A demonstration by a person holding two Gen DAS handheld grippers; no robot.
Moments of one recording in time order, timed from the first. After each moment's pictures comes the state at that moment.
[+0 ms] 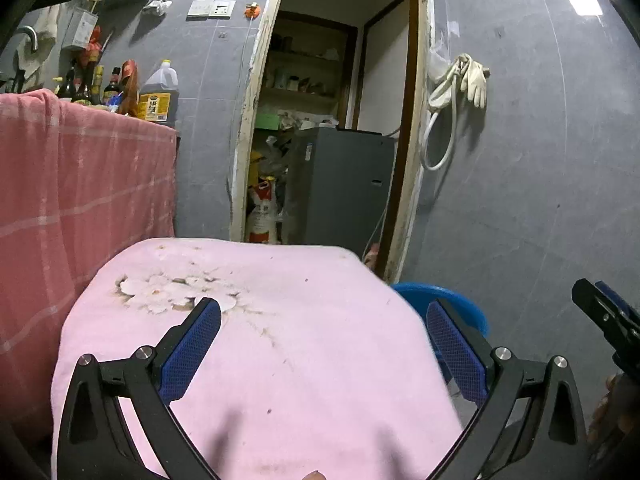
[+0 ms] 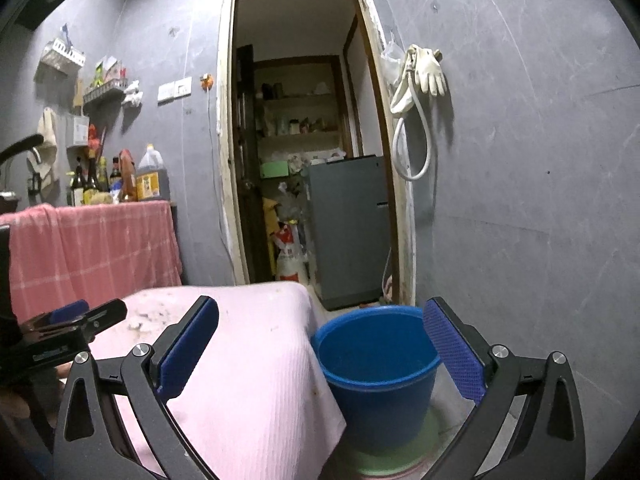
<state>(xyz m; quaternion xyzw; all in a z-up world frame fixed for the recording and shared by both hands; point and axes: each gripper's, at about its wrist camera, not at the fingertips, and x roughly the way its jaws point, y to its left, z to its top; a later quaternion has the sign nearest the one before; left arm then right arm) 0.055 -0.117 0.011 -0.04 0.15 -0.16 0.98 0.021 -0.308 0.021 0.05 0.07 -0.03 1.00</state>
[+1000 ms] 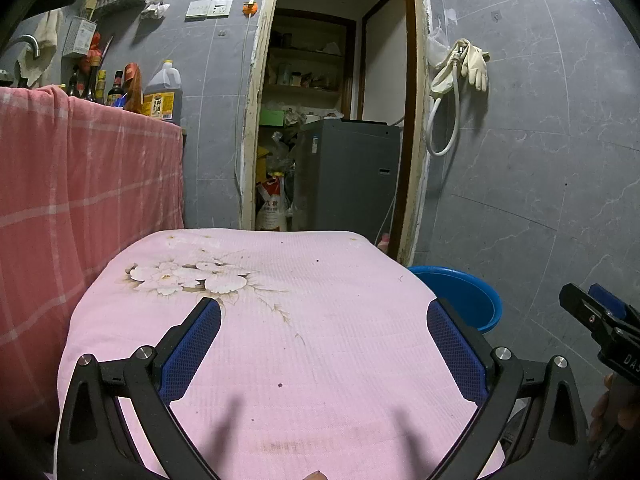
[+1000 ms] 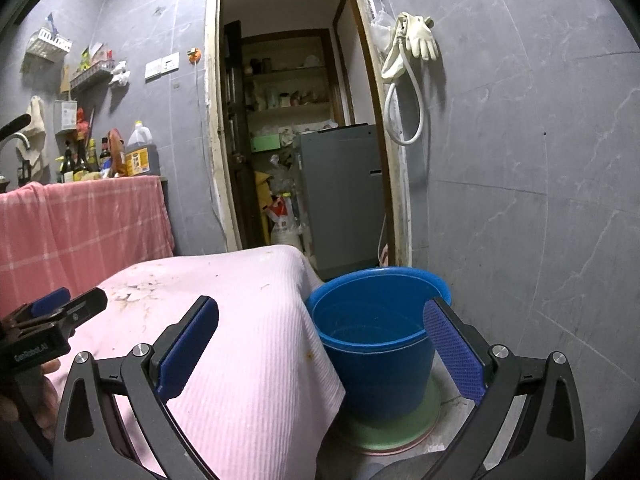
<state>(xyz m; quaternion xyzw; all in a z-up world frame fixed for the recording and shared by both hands) 0.050 -0.115 -0.012 -0.02 0.15 -0.15 0.98 0.028 -0.315 -0.009 0.06 0.11 -0.03 0.99</state>
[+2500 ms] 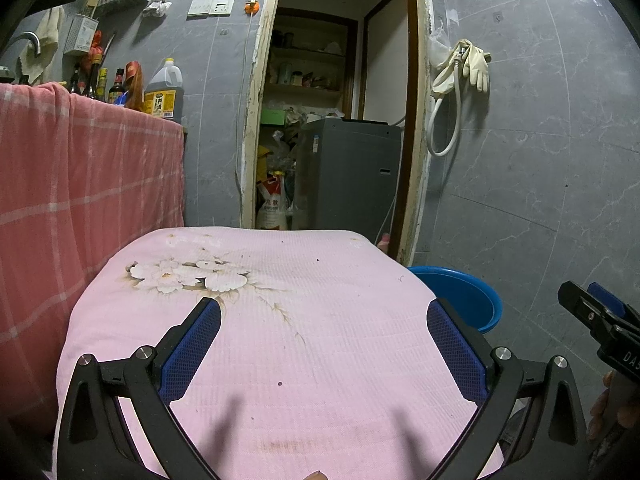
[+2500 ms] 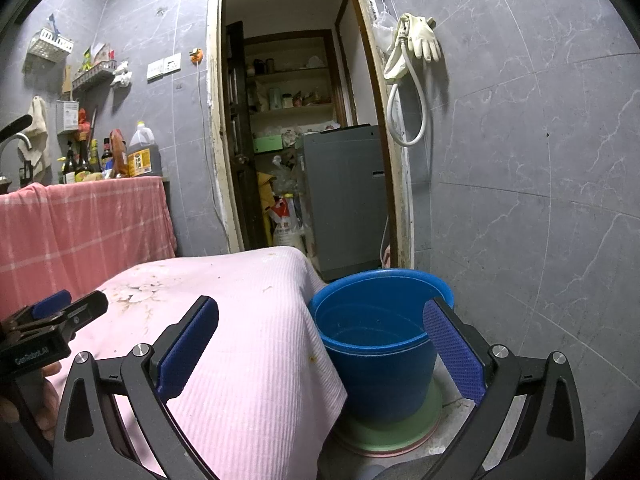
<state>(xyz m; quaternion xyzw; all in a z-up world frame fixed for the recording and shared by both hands) 0.050 -0.112 -0.014 -0.02 0.16 -0.15 0.98 0.029 -0.313 -0.009 0.06 0.11 -0.03 0.99</state>
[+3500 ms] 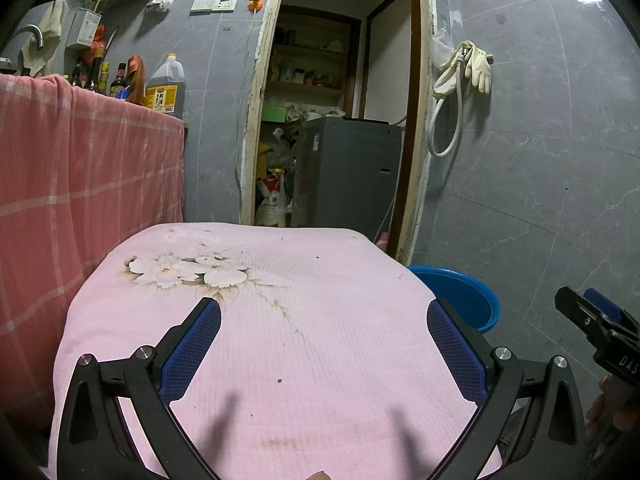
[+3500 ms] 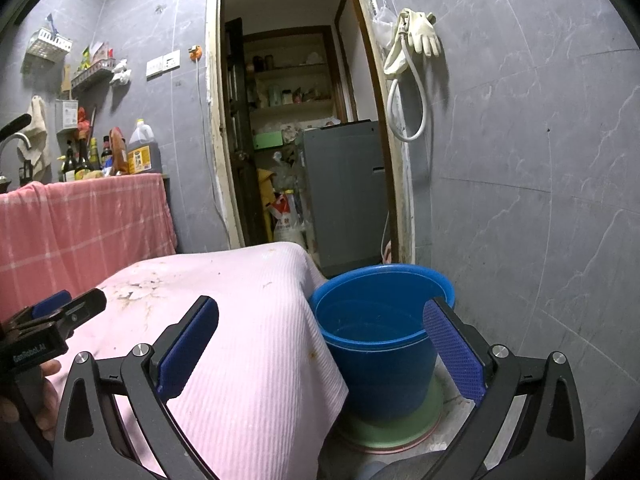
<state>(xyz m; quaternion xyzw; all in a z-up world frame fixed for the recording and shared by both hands) 0.047 -0.118 -0.017 -0.03 0.16 -0.15 0.98 0.029 -0.312 -0.008 0.06 0.12 -0.03 0.99</state>
